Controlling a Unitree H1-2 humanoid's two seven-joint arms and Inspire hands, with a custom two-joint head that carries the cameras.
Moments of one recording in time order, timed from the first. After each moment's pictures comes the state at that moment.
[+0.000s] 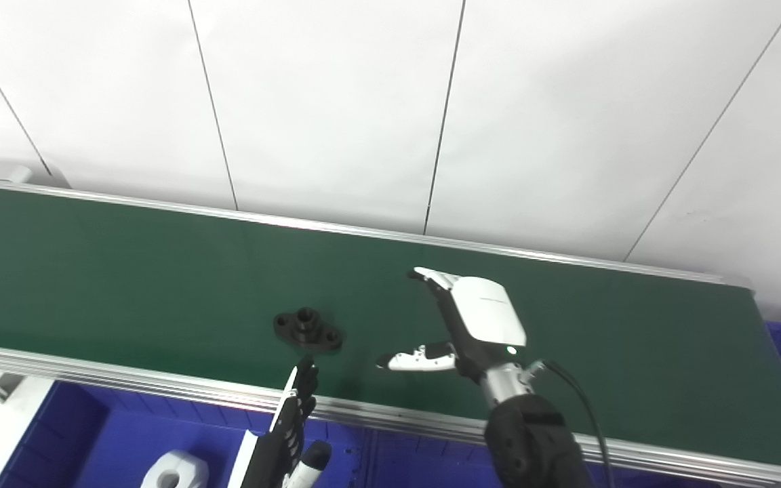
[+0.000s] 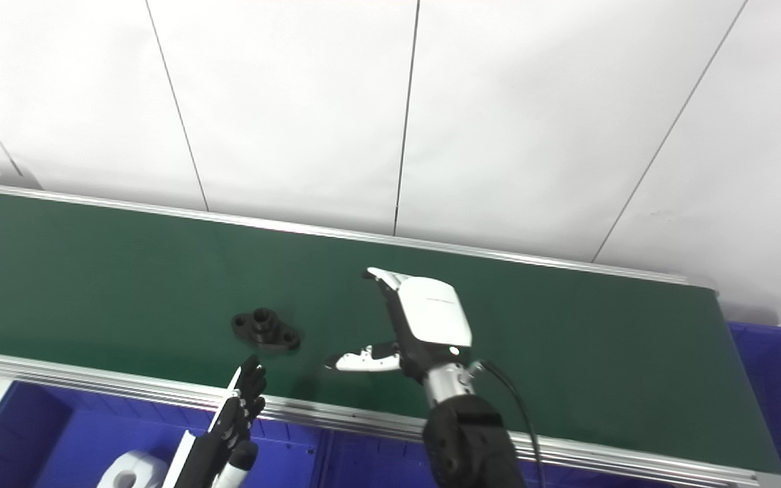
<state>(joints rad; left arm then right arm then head) 0.50 -0.06 -0.30 -0.30 0.11 -0.14 -0.02 -0.17 -0.01 0.34 -0.06 -1.10 0.18 0.18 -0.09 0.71</state>
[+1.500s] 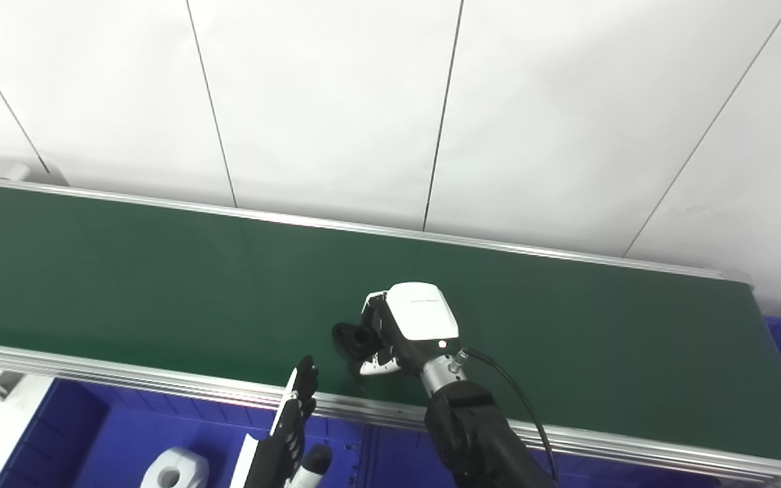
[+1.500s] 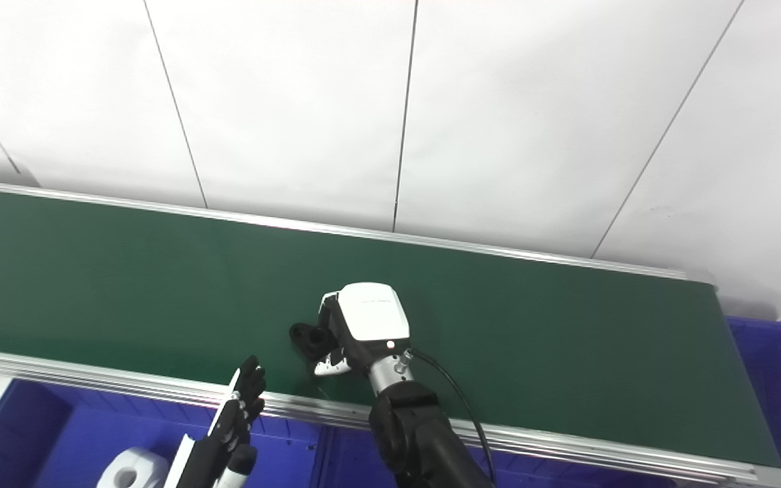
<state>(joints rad) 0.53 -0.07 -0.33 -0.32 0.14 -0.15 0.00 -0.30 -0.02 0.53 0.29 -1.07 0.23 -0.04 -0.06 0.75</state>
